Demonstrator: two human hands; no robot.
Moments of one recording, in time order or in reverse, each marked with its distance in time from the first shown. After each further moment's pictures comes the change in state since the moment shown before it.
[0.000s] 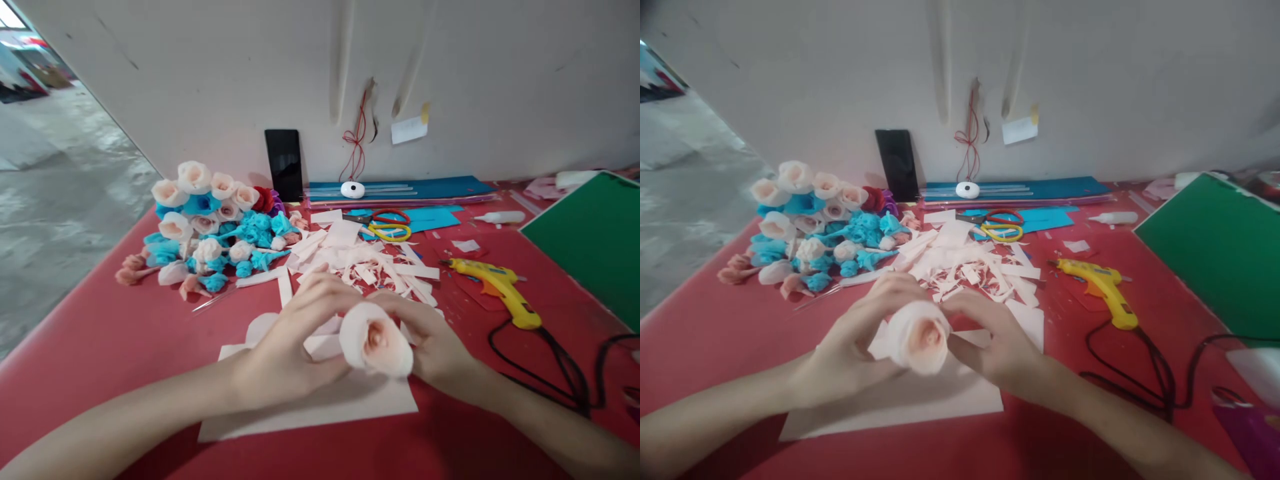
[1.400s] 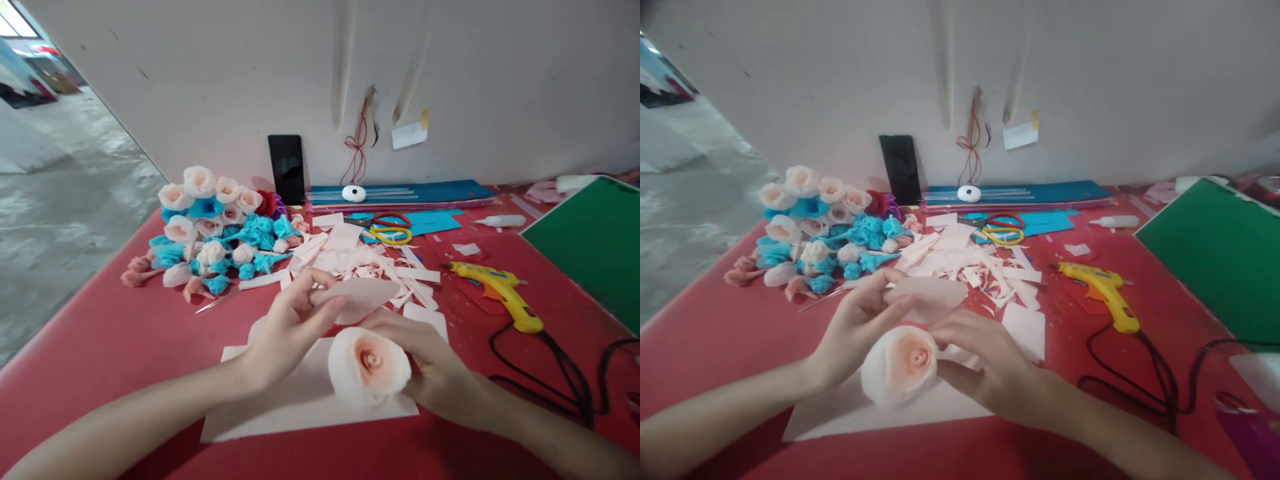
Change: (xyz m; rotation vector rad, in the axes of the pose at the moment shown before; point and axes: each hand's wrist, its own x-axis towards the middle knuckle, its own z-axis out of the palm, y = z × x) left_hand -0.002 -0.004 0.009 -0.488 0.266 -0.523; right_hand -0.004 -0.013 0.005 -0.125 -0.066 -0.149
